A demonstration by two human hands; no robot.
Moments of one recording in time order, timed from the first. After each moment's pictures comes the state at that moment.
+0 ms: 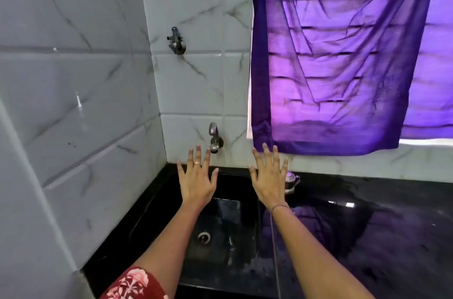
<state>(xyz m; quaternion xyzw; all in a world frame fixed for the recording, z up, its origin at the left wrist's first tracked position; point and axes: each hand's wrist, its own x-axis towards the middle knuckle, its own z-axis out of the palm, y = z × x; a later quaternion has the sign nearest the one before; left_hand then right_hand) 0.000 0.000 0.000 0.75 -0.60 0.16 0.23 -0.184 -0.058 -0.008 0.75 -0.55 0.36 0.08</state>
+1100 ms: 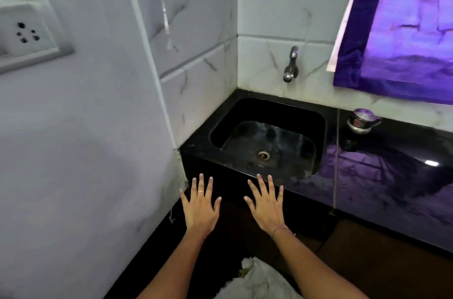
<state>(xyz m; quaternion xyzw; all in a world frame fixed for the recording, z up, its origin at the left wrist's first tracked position) 0.059 0.290 -0.190 0.89 -0.45 -0.02 0.05 -0.093 0.178 -0.211 0.89 -0.45 0.07 -0.08</state>
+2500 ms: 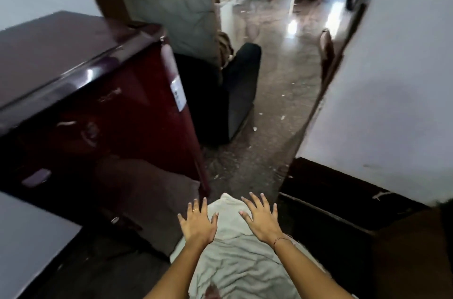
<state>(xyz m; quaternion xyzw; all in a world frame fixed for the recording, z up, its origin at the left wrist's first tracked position) -0.272 0.698 -0.244 0.89 0.39 -0.18 0.15 -0.162 0.548 -0.248 0.90 0.31 -0.28 -0.16</state>
